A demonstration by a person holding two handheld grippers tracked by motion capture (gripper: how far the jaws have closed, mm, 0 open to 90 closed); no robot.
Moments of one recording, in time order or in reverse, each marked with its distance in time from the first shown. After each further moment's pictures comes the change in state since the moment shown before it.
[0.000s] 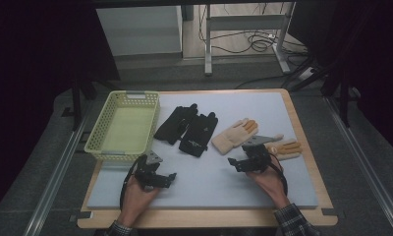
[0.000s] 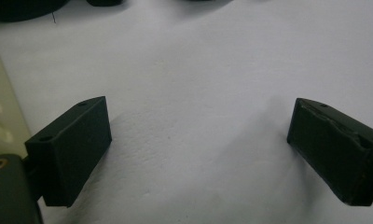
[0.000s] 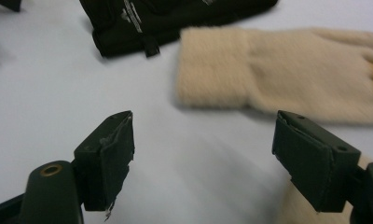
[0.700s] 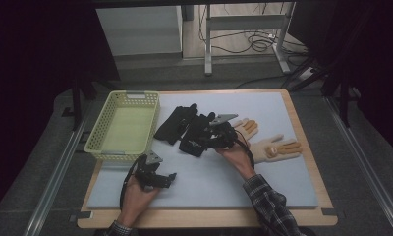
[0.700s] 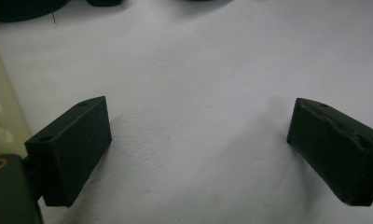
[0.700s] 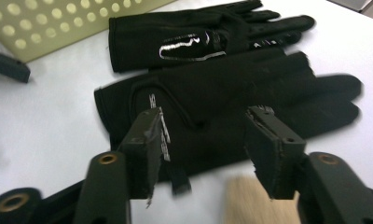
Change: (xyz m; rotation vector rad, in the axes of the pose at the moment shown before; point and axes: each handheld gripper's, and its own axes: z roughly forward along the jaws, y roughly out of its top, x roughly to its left) left arm 0.000 0.000 0.000 0.002 0.000 0.003; right arm 0.020 0.085 0.080 -0.012 0.090 -0.083
